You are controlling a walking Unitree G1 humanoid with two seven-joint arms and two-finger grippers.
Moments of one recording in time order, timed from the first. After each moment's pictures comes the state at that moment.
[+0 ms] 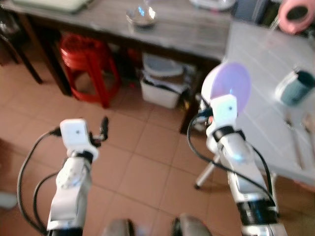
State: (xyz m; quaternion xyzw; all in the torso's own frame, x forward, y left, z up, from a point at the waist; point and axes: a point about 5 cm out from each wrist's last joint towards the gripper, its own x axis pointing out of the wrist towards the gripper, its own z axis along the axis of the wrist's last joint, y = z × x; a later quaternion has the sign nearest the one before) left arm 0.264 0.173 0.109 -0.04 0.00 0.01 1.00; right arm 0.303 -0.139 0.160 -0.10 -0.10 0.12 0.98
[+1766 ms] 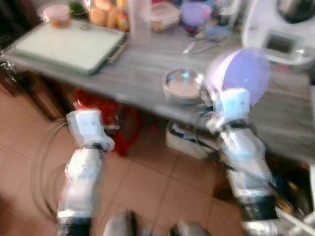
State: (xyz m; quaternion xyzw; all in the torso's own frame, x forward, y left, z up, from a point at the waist) left arm 0.277 0.157 0.124 -0.07 -0.05 -0.02 1.00; right arm 0.304 -0.132 0.170 -0.12 -0.14 0.12 0.97
